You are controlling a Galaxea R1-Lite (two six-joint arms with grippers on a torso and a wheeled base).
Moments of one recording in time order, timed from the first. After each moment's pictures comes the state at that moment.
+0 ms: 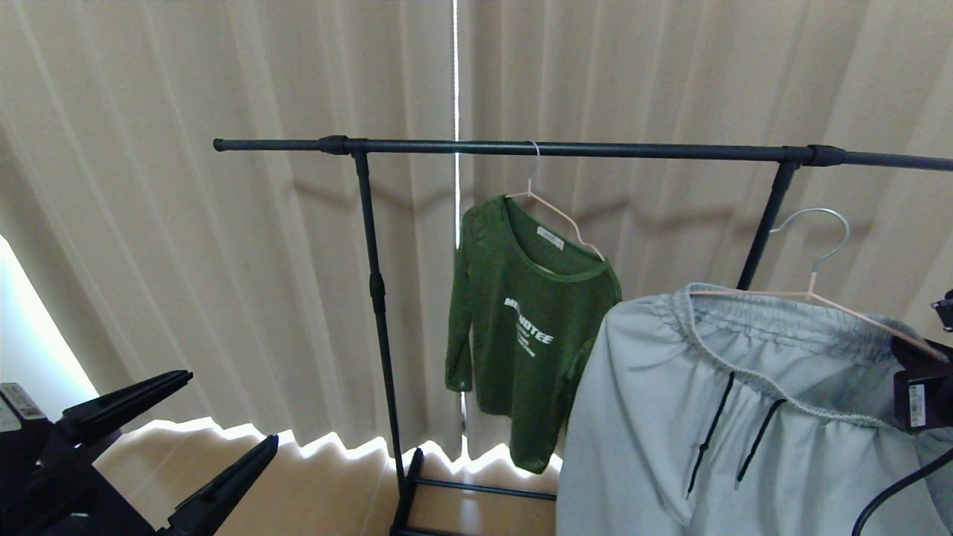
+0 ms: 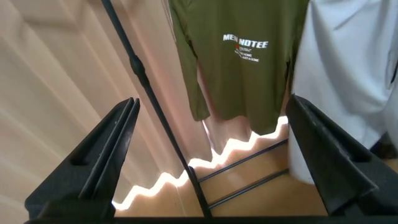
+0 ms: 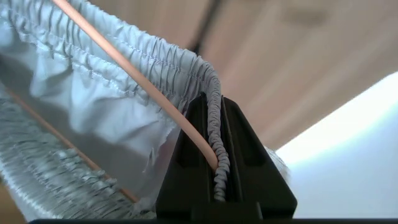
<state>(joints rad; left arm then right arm) -0.41 1.01 -0.10 -0.84 -0.03 0.25 -0.04 1.23 -0.31 -0.69 -0.30 -0.29</state>
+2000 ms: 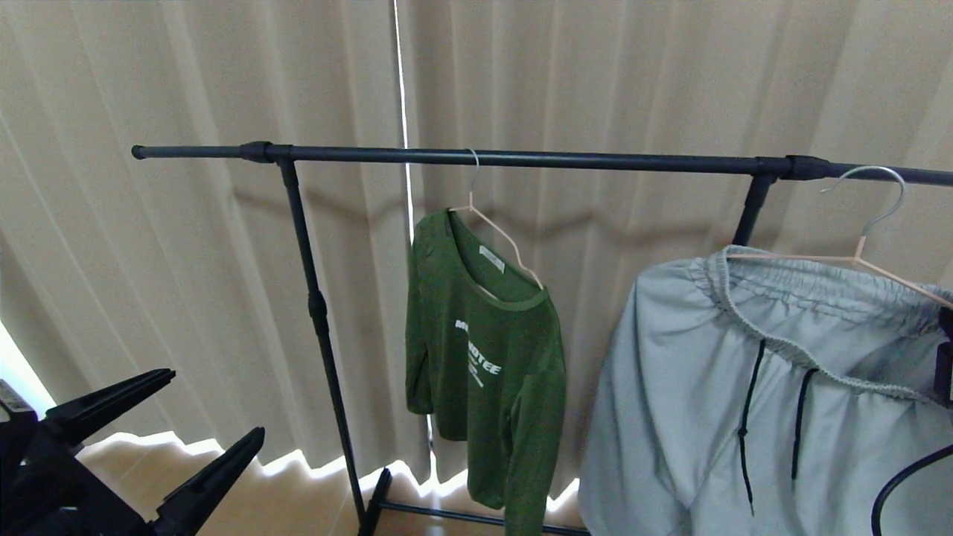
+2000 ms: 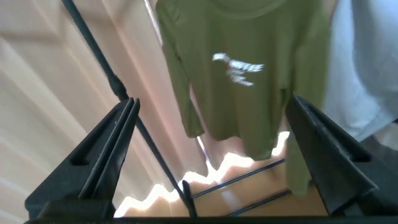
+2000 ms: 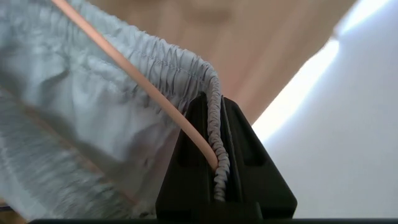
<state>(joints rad) -0.37 1.01 -0.09 -0.83 -0.03 0.25 -0.09 1.18 -0.37 -0.68 -0.30 -0.29</state>
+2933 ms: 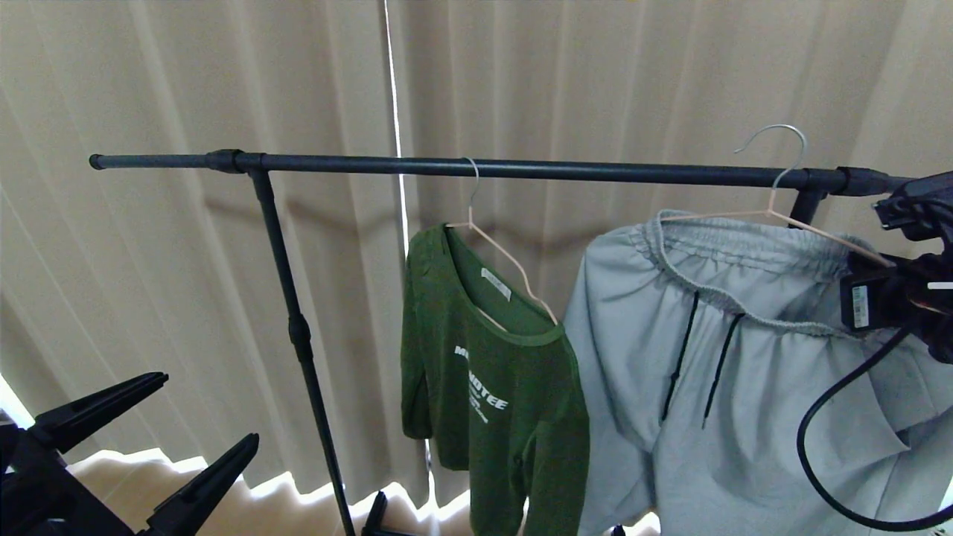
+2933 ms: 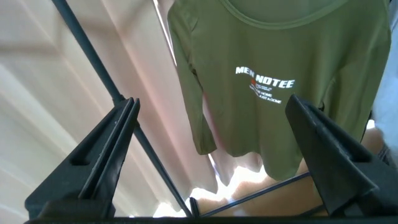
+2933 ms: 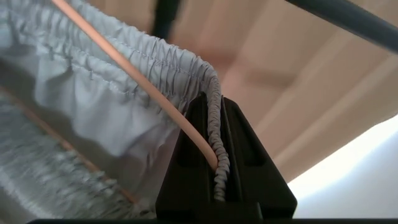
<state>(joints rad) -0.37 0.98 -0.08 -0.83 -0.03 0.25 0.10 1.41 -0.64 -0.63 -0.43 -0.29</state>
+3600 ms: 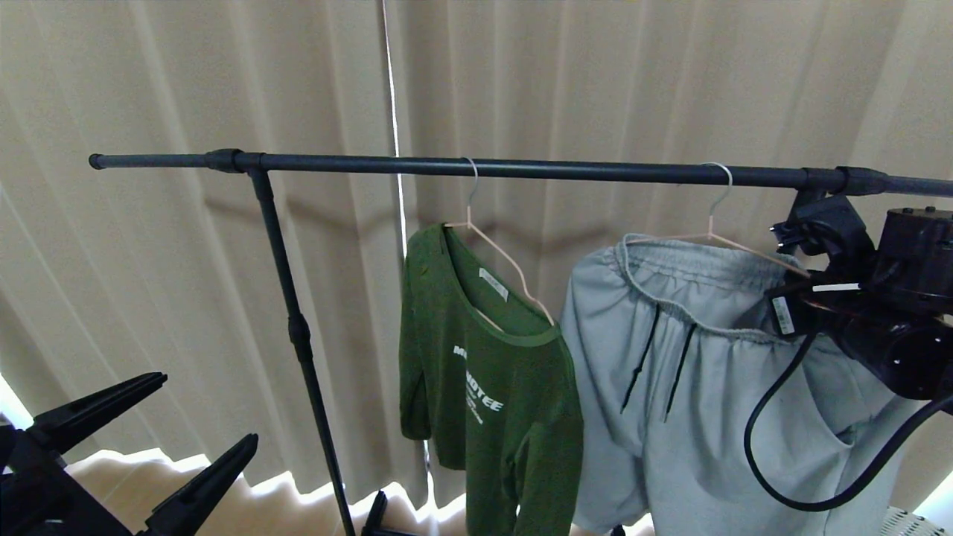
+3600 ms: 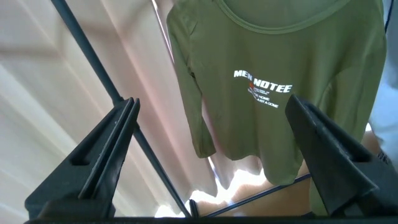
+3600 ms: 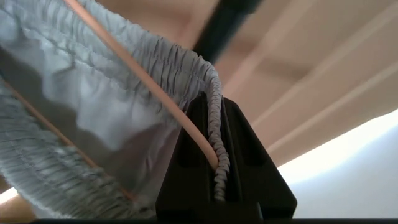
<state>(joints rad) -0.37 0.97 -0.08 -0.83 -0.03 0.25 0.21 1.59 -0.70 -0.63 -0.56 -0.31</state>
